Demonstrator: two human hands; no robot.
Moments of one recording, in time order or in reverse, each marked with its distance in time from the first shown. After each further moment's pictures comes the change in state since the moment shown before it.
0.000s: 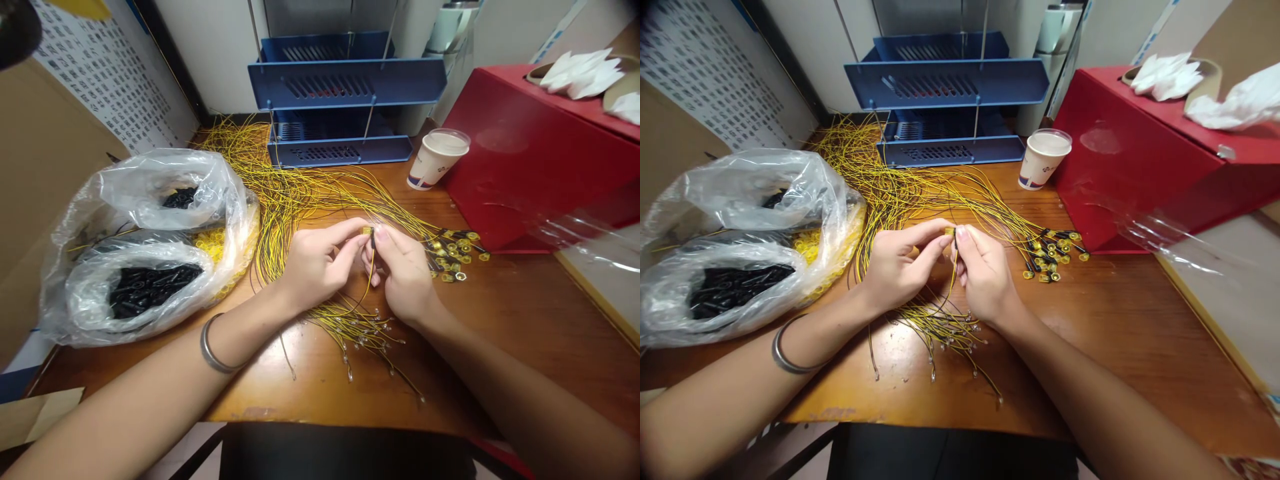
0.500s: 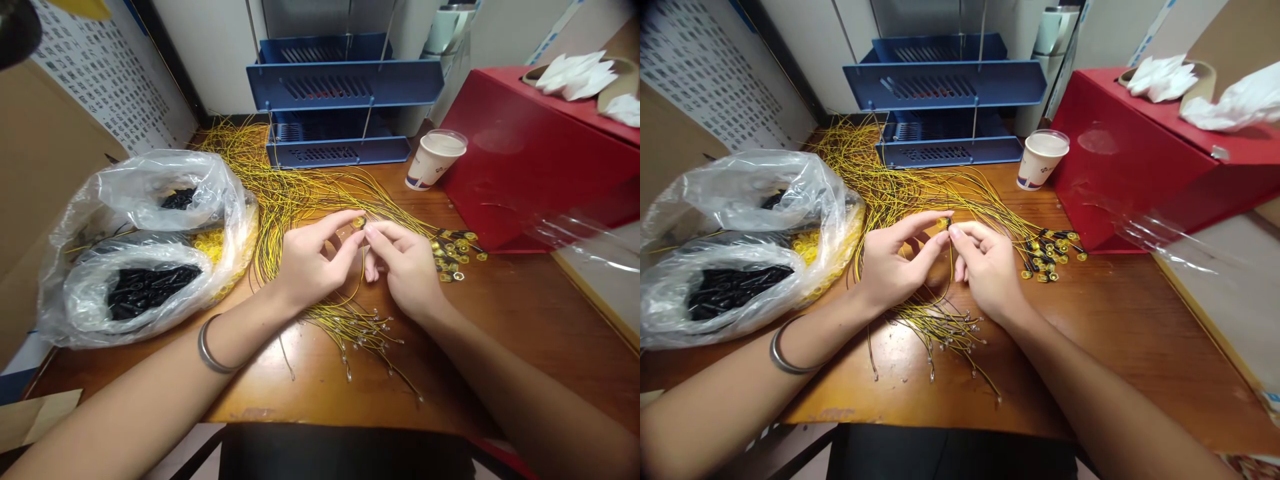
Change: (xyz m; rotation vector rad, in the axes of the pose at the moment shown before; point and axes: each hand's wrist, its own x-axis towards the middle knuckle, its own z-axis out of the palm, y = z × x) left_hand 0.000 0.000 0.002 0.037 0.131 -0.020; right_hand 0.006 -0.006 -0.004 0.039 0.058 0.078
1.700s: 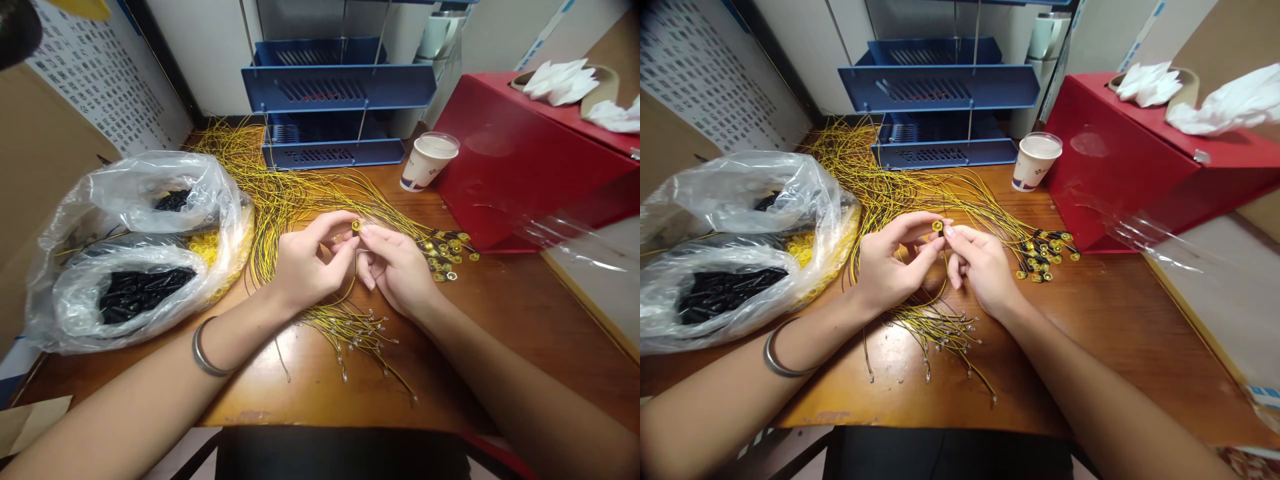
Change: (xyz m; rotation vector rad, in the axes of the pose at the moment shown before) left_hand -0.004 -0.002 0.002 -0.096 -0.011 -0.032; right_hand 0.006 0.003 -0.002 0.301 -0.180 0.165
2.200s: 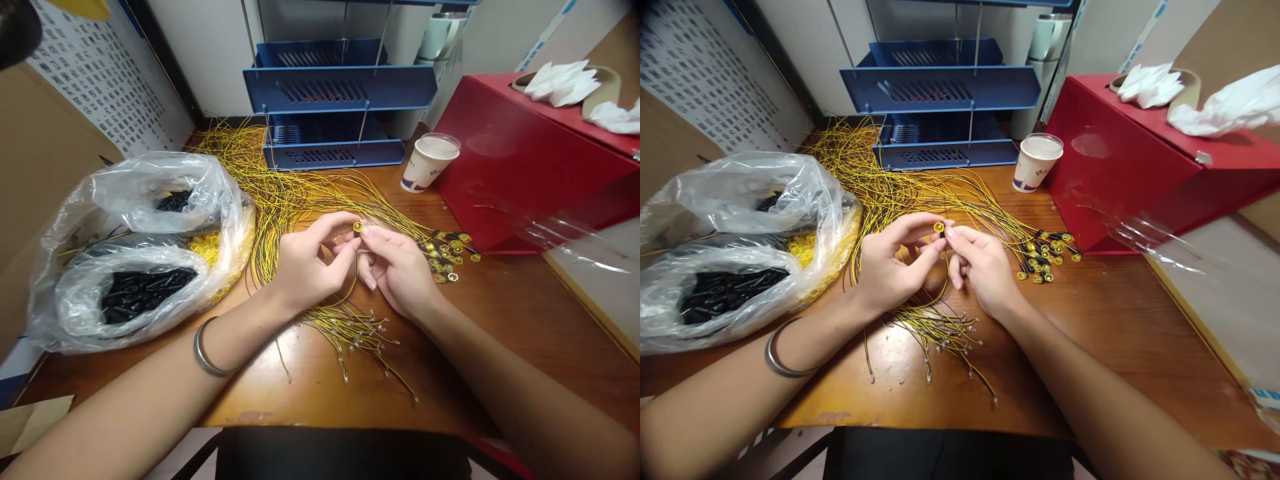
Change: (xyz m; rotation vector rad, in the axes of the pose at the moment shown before) left_hand 0.000 0.000 0.000 0.005 -0.002 0.003; right_hand 0.000 0.002 0.000 0.023 -0.009 -0.017
